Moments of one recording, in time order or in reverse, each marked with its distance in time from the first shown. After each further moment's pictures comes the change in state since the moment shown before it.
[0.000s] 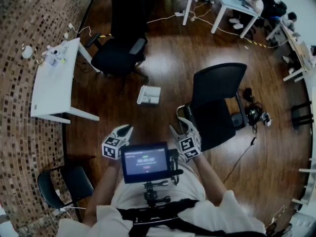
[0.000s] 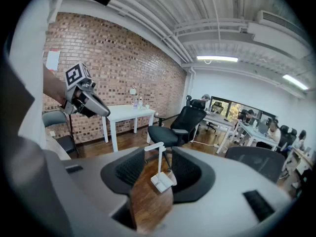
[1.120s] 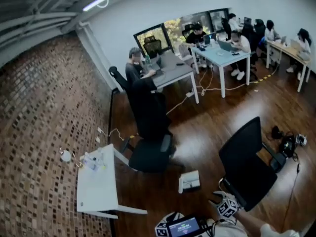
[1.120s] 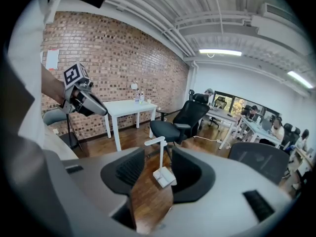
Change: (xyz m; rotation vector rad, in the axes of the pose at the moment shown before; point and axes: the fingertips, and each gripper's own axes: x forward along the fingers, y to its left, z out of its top) left arm -0.015 -0.004 -0.031 -0.117 0.047 -0.032; right arm 0.000 0.032 -0.024 0.003 0.135 0.082
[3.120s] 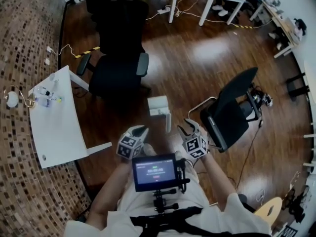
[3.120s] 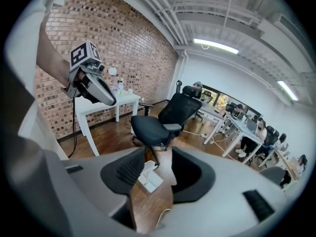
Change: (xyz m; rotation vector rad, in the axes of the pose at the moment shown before) left arm 0.082 0.190 0.160 0.292 0.122 -0.282; right arm 0.195 -0.048 0.119 0.039 0.093 -0.278
